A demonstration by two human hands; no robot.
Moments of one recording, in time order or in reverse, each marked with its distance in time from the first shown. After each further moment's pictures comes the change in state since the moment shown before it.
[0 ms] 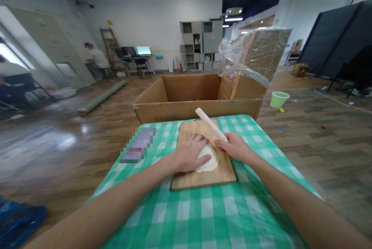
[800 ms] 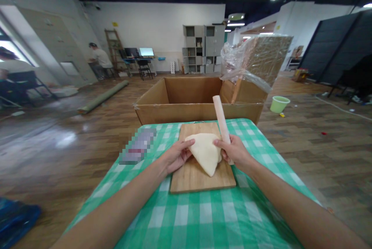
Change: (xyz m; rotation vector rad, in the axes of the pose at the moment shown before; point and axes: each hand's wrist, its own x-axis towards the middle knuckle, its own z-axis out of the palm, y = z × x) left_hand -0.009 -0.006 -0.001 -1.693 0.315 -0.544; right_hand -0.011 -0.018 0.011 0.745 -0.035 0.096
